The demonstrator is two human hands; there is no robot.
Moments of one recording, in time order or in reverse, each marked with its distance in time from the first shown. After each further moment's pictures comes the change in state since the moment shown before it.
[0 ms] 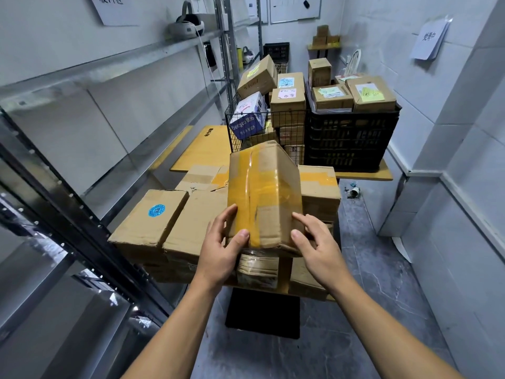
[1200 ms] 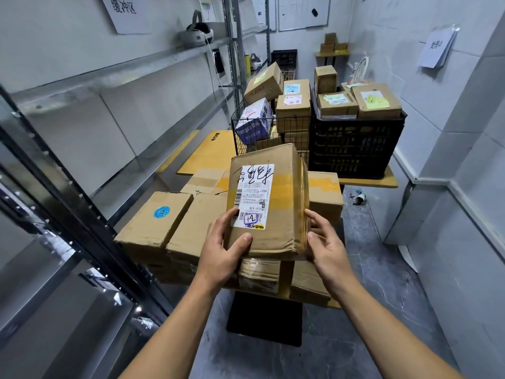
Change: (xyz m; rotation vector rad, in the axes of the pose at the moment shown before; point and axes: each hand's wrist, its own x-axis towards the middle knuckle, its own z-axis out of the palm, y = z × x) left_hand 0.001 0.000 -0.001 0.142 0.059 0.046; right_hand 0.005 0.002 -0.004 0.368 0.091 0.043
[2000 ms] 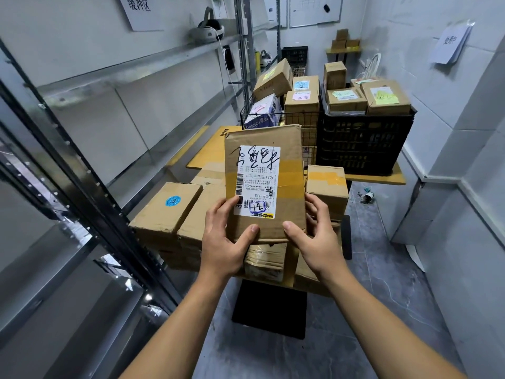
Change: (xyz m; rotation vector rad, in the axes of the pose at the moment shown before) left_hand -0.026 0.023 -0.003 0.290 0.204 0.286; right_hand -0.026 -0.032 0.023 -0.133 -0.057 -0.121
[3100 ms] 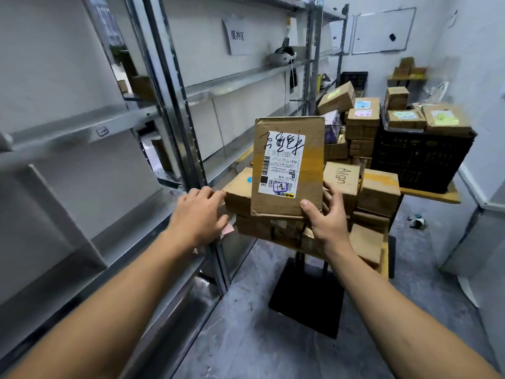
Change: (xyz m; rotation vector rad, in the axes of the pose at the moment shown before) left_hand -0.089 0.061 -0.249 1.124 -0.258 -0.069; right_hand -0.116 -0.086 0.097 0.218 -0.029 -0.062
